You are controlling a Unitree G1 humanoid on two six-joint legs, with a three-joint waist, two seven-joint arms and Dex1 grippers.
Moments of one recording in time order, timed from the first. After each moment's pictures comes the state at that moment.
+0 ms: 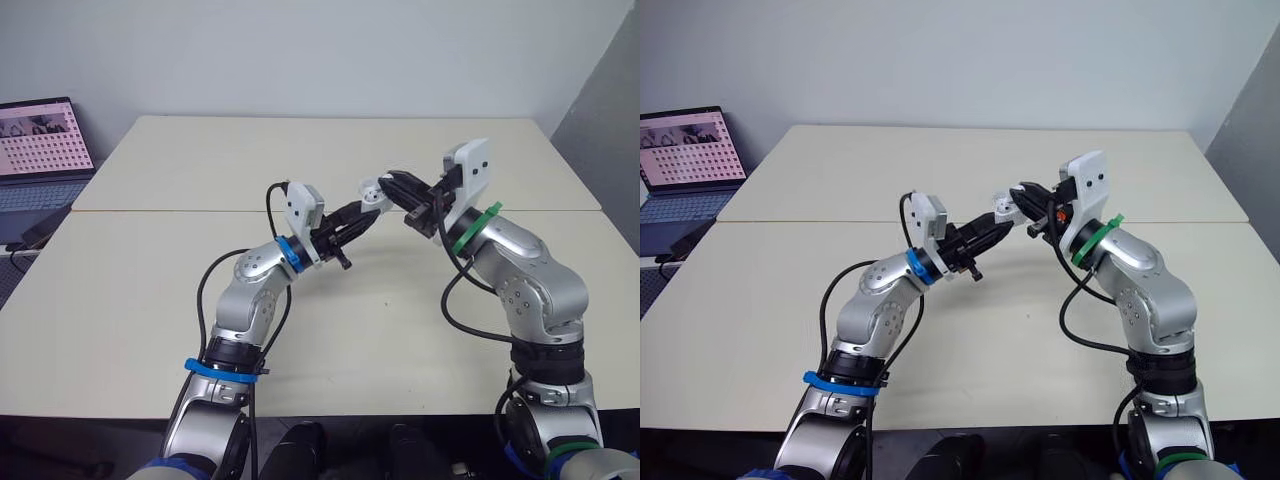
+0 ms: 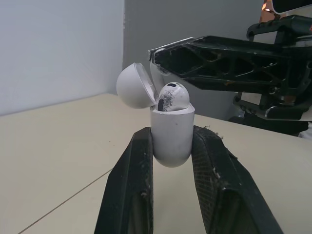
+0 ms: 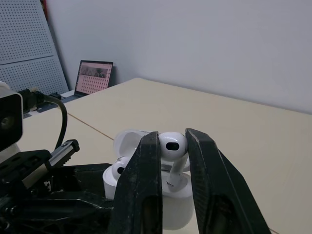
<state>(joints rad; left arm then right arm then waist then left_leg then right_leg) -0.59 0.15 -0.05 0.12 -0.38 0.19 -0.79 -0.62 -0.31 -0.05 -0.30 0.44 0.70 0.45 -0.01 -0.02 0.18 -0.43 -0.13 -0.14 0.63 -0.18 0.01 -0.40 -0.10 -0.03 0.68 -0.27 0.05</state>
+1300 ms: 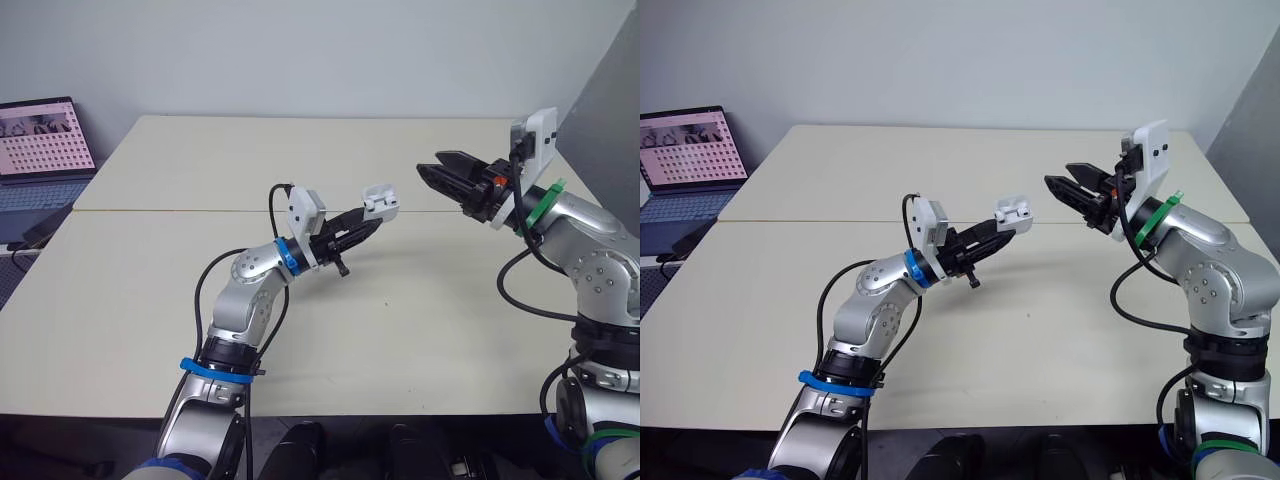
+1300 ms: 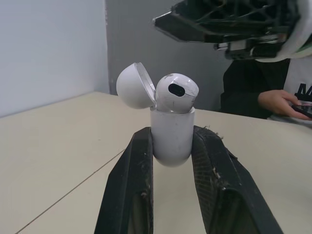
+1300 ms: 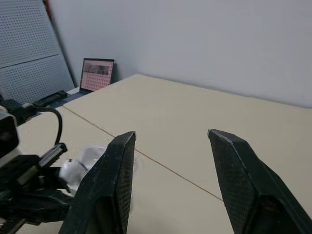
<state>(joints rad) -0.59 0.18 -0.07 0.13 -0.37 0.16 -0.86 -0.69 -0.54 -0.19 -0.21 0.65 0.83 0.55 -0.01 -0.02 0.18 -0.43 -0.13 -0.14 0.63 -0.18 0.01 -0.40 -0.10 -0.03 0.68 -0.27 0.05</state>
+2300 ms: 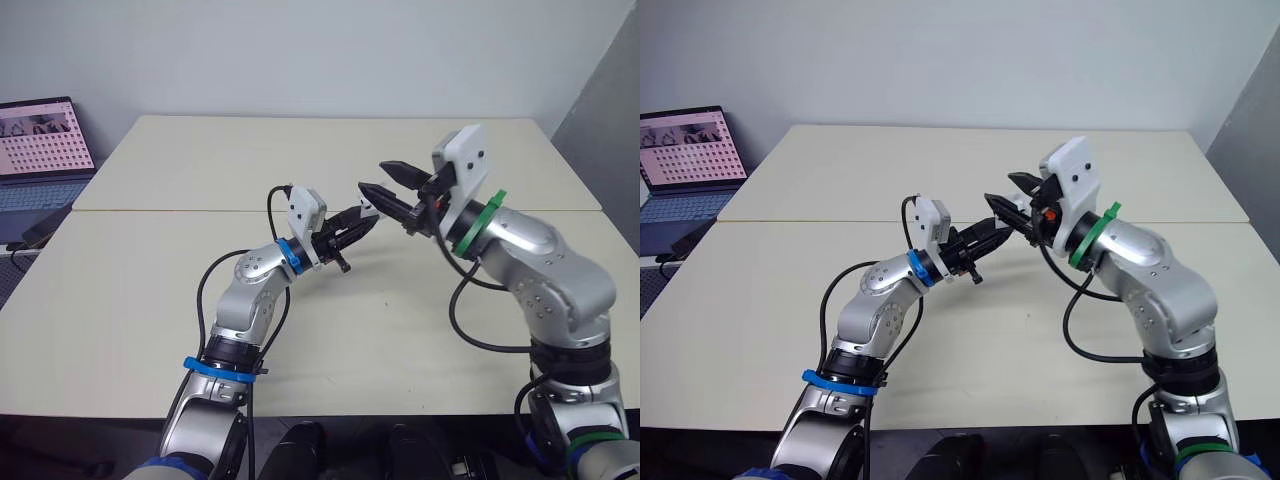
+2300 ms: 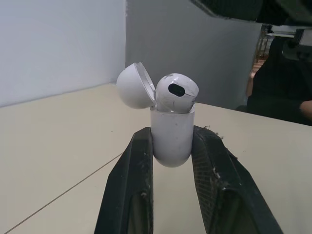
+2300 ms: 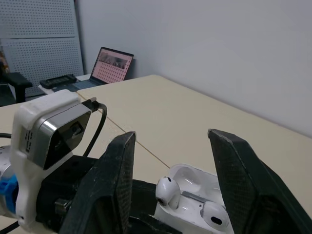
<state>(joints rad) -0.60 0.17 -0.07 0.17 -0.35 0.17 -0.76 -0.64 -0.40 0.08 -0.47 0.48 0.79 0.35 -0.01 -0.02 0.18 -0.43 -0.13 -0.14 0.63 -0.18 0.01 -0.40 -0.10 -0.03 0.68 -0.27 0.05</state>
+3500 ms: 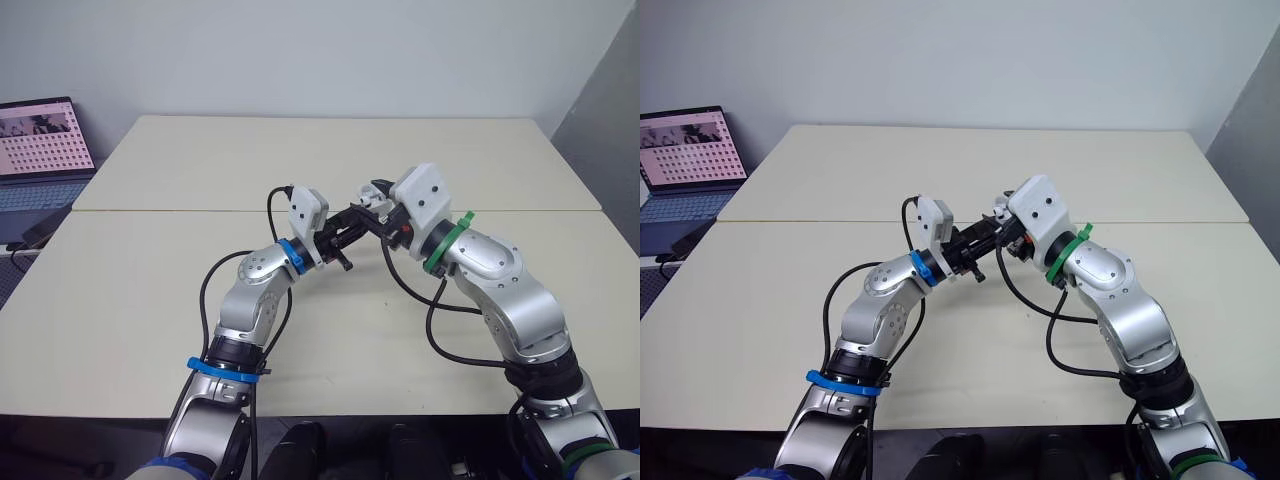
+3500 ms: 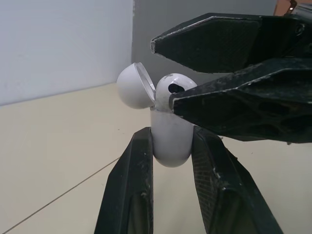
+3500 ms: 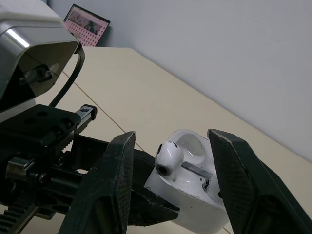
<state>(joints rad) -0.60 0.15 -0.07 0.17 -0.35 0.17 -0.75 -0.60 -0.38 0.22 -0.42 0.14 0.63 0.39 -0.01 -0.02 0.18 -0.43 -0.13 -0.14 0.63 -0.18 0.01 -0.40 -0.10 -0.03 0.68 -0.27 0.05</state>
